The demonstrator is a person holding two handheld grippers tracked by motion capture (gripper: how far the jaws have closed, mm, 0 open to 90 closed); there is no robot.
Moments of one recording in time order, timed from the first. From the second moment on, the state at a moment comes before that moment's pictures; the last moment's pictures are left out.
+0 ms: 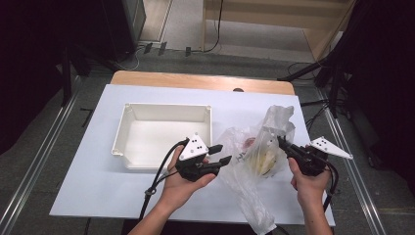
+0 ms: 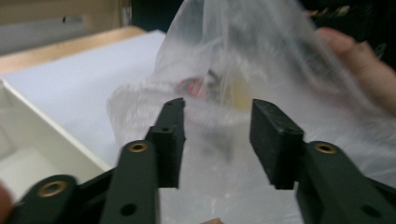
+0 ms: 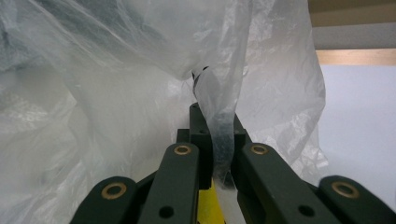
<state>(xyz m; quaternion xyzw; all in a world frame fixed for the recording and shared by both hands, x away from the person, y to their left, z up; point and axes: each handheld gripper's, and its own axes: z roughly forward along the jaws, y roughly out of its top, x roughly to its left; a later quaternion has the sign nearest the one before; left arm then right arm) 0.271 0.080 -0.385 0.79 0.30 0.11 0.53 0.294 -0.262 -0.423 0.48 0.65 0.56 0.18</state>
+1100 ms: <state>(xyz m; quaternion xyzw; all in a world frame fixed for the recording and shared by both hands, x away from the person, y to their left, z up) 0.281 0.085 -0.415 0.78 0.38 0.11 0.48 0.313 -0.267 -0.472 0.55 0.66 0.48 0.14</state>
